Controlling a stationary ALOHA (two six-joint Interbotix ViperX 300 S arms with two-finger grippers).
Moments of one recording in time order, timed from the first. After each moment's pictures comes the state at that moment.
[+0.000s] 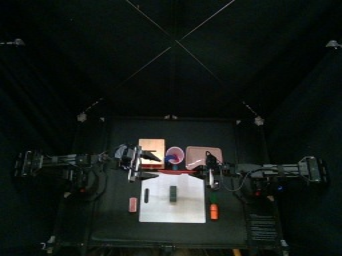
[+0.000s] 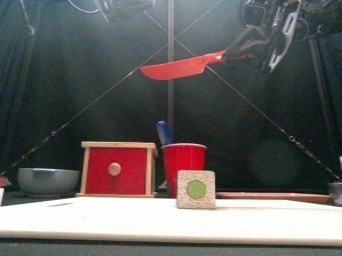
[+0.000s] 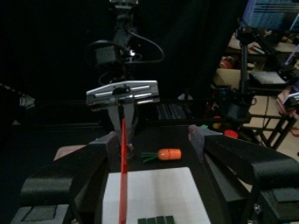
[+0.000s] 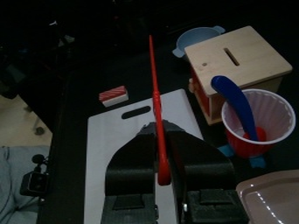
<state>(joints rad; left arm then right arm) 0.11 -0.52 0.53 1.91 -0.25 -1.96 -0.06 -0.60 0.88 0.27 0.03 -0.01</state>
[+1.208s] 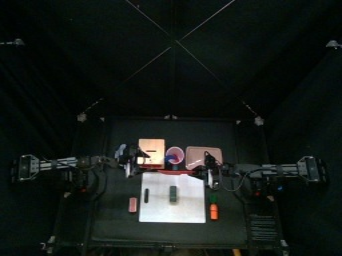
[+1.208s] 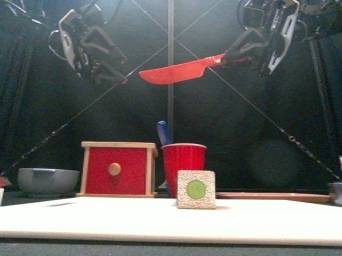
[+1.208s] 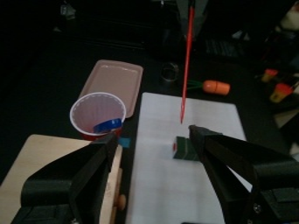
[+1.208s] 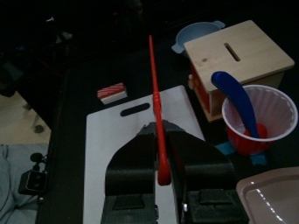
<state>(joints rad) 0.19 -0.60 0.91 1.90 -0.13 -1.92 -0.06 -0.58 0.88 0.27 0.03 -0.01</state>
